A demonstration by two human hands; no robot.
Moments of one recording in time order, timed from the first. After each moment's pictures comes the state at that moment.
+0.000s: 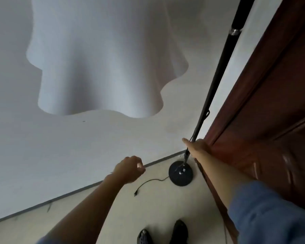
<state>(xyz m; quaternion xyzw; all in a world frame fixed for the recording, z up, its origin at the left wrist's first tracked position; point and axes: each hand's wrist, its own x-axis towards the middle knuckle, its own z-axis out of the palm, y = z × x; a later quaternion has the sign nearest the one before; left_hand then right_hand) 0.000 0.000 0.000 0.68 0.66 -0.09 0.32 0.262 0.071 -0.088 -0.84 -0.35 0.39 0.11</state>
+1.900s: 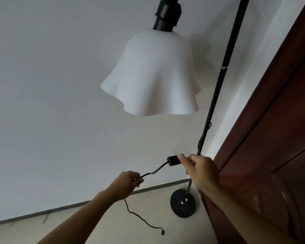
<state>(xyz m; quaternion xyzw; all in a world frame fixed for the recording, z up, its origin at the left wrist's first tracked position) -0.037 -0.042 0.048 0.68 0.64 0.07 0.35 0.232 -0.016 0.061 -0.61 -0.69 0.19 0.34</state>
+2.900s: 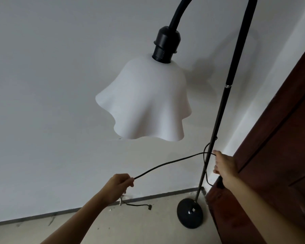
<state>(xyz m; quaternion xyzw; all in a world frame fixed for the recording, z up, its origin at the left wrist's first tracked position) -0.108 -0.057 0.058 0.58 0.67 0.21 0.41 0.255 0.055 0.035 -0.68 -0.27 0.48 0.49</state>
